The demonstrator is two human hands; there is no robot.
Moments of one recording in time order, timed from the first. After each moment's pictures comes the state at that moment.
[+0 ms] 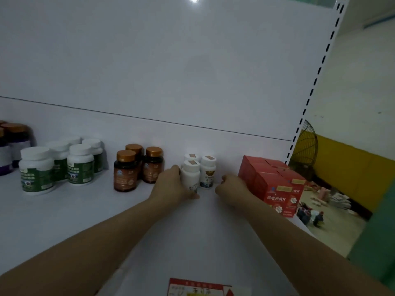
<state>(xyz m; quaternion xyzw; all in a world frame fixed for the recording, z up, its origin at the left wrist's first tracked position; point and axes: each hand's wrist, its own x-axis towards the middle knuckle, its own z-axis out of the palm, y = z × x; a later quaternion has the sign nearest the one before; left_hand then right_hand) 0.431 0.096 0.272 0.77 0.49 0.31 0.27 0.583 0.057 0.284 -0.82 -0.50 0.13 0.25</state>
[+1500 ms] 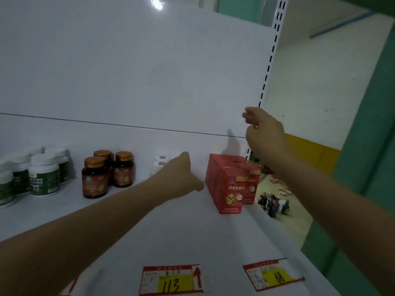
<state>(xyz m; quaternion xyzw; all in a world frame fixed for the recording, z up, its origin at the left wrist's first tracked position) 0.456 0.024 0.336 0.85 0.38 0.25 0.26 0.619 -0.046 0.399 -0.69 -0.51 -0.10 0.50</state>
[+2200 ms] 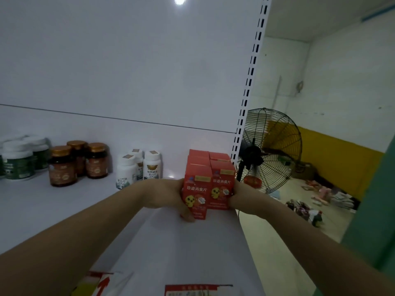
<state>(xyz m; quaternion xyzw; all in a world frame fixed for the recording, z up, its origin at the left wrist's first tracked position) 0.554 0.040 0.292 0.84 0.32 0.02 0.45 0.755 -0.031 0.285 -0.69 -0.64 0.24 0.23</state>
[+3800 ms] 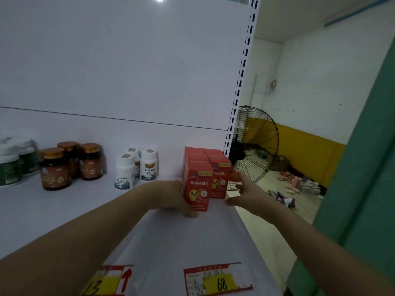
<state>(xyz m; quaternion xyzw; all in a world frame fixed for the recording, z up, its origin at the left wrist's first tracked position) 0.551 0.036 0.288 0.83 0.40 -0.03 0.39 0.750 -0.061 0.271 -0.75 -0.50 0.26 0.34</state>
